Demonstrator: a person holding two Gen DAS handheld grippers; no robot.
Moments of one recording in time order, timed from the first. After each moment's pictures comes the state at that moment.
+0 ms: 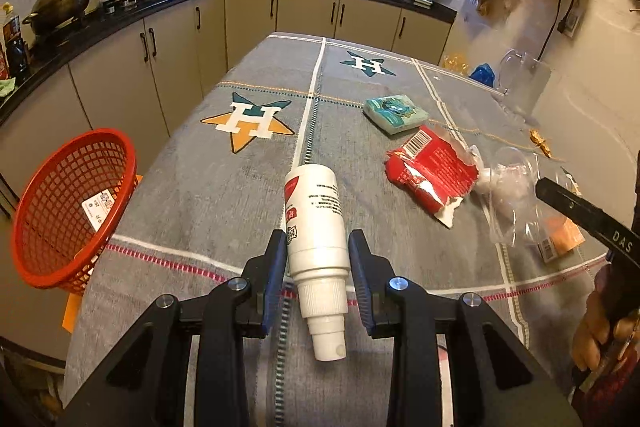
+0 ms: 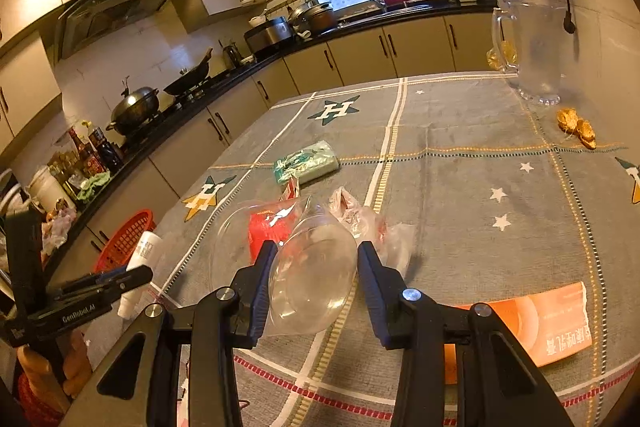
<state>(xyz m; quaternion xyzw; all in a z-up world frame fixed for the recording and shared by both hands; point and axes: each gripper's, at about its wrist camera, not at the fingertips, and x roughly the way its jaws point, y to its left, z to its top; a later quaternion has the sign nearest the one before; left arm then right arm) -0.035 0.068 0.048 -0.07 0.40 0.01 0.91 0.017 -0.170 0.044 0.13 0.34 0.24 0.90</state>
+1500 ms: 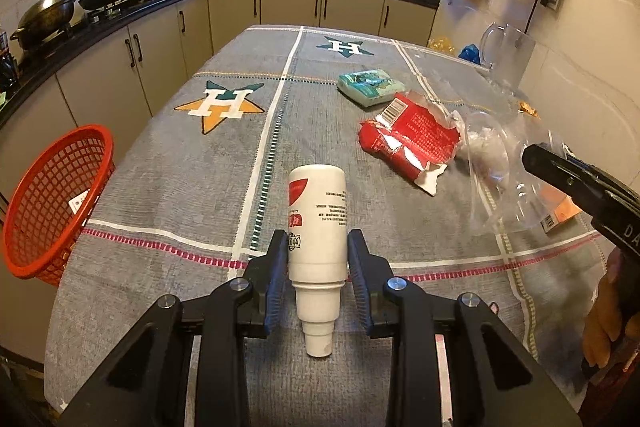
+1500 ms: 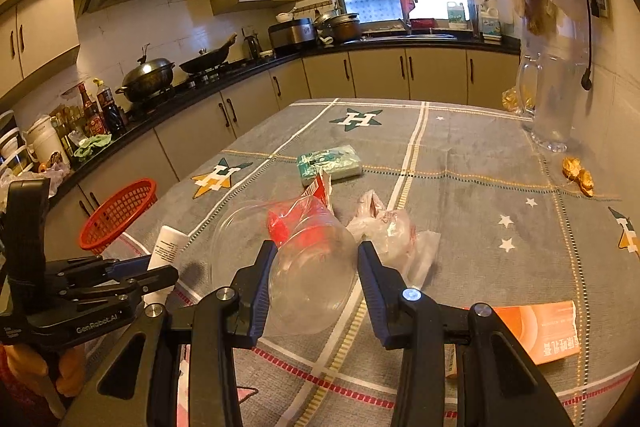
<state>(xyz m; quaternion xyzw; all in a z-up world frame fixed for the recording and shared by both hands) -0.042 0.043 0.027 -0.04 0.41 0.00 0.91 -0.013 -0.135 0.054 0.03 0.31 0.24 0.92</state>
